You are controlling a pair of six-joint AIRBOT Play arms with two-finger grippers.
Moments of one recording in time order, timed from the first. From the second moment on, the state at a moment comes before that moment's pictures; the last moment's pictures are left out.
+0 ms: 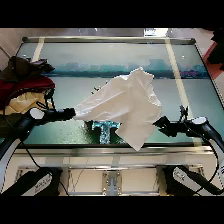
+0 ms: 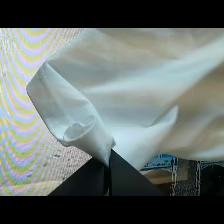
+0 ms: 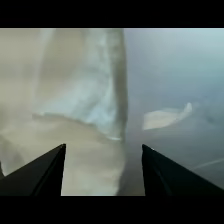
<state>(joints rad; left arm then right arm) -0.03 -1.05 0.60 0.95 -0.68 -1.31 -0.34 -1.12 0.44 -0.73 0.90 1.28</state>
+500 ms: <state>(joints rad) -0.03 -1.05 0.64 0.94 -0.68 -1.31 -0.19 -1.08 0.45 -0.48 0.71 1.12</state>
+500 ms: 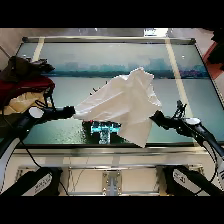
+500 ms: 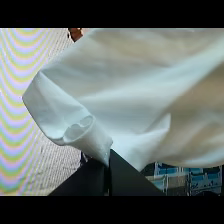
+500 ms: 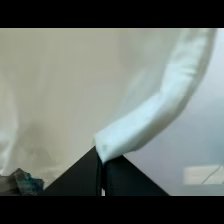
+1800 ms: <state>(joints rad) -0.03 -0.92 1.51 1.42 -1.08 -1.33 -0.17 -0.69 1.33 -1.21 0.99 1.47</state>
